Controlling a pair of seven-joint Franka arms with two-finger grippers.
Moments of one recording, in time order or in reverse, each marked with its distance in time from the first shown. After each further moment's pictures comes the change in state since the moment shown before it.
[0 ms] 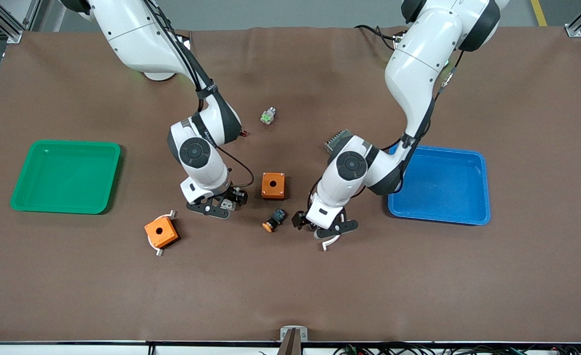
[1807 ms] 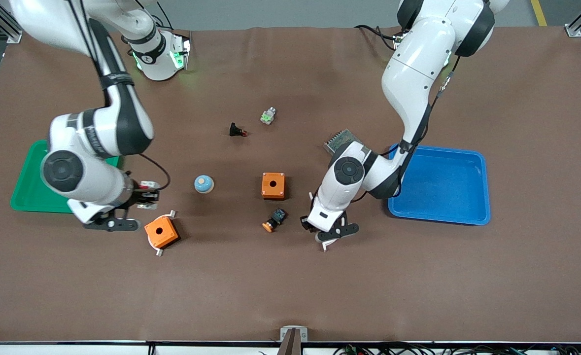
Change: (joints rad) left arm -0.011 0.035 0.037 0.019 0.036 0.011 0.003; right arm -0.328 -0.177 -0.039 0.172 -0.040 -0.531 -0.579
